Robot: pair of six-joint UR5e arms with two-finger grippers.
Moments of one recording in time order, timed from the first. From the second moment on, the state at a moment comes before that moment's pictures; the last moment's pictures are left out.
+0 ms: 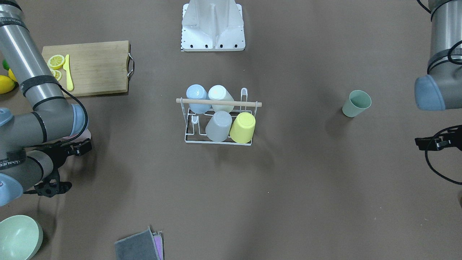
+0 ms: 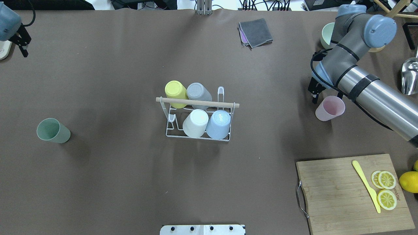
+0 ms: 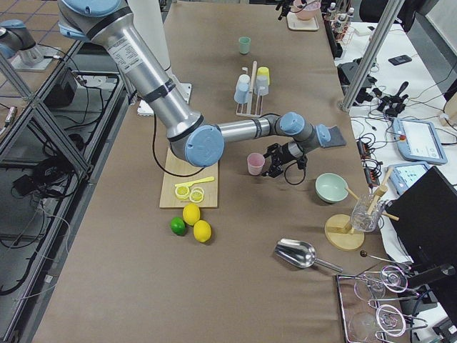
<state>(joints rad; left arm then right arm) -1.27 -2.19 -1.28 -0.93 -2.33 -0.20 1.00 -0.89 1.03 -2.15 2.51 -0.01</state>
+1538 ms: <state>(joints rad) -1.04 -2.14 -1.27 -0.87 -2.40 -0.11 0.99 -0.89 1.03 -2.22 2.53 -0.04</state>
